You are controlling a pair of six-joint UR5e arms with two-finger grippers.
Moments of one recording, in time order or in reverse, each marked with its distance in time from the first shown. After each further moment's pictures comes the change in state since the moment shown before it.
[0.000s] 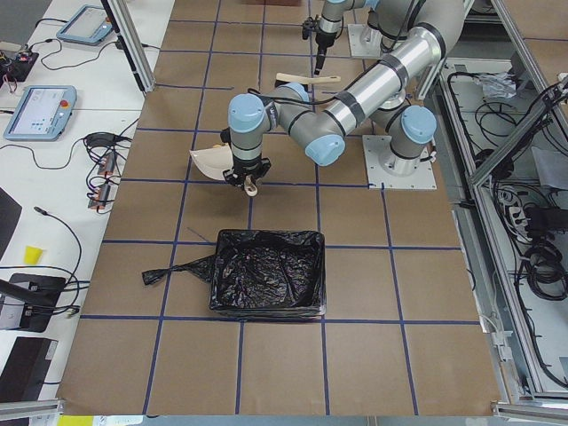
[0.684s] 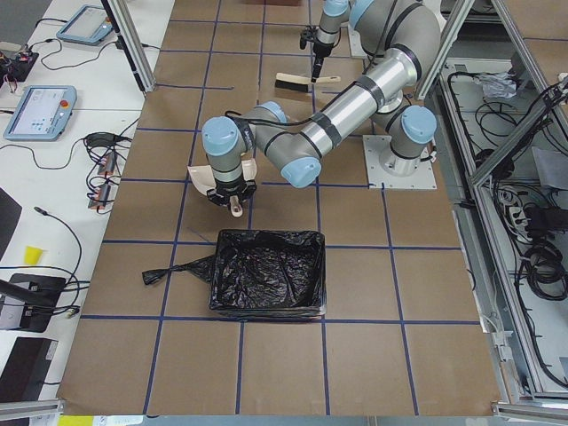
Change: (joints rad) left arm 0.005 -0.138 0.142 -0.042 0.048 0.108; right arm 0.015 0.066 0.014 -0.050 -0.033 0.050
